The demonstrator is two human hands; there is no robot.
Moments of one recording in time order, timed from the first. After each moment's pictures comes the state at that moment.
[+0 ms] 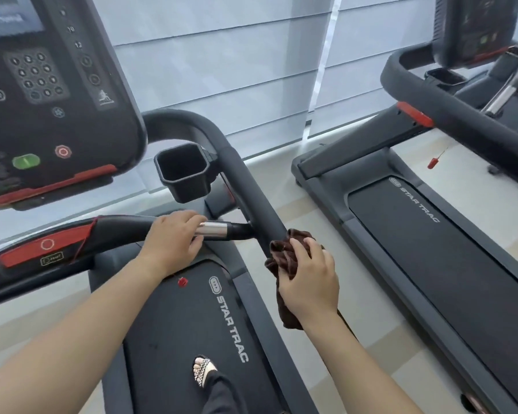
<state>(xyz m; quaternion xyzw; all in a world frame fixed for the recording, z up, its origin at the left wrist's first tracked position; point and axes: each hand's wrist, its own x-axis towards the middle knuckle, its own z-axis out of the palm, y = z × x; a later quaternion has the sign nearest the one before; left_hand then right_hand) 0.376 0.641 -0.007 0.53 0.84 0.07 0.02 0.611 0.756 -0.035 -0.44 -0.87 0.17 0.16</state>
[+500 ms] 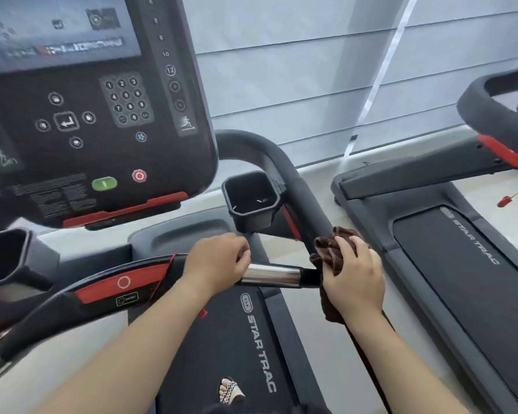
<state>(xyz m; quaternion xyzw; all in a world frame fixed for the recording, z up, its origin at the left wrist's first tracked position) 0.296 0.635 -0.005 0.48 0.87 0.11 0.06 0.485 0.796 -0.043 -0.43 -0.87 0.12 0.21</state>
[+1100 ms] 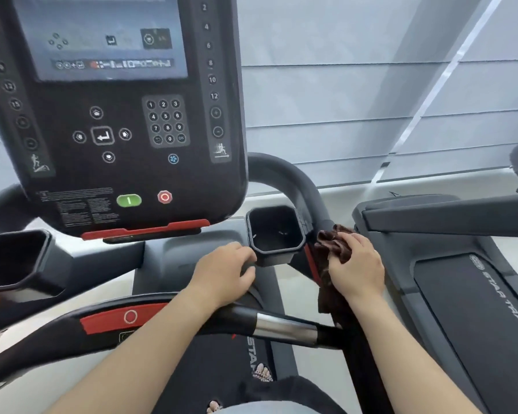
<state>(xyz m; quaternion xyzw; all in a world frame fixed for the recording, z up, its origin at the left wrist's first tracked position) 0.249 0.647 0.001 0.39 0.90 0.17 0.12 0.376 0.857 -0.011 -0.39 -0.86 0.26 0.19</state>
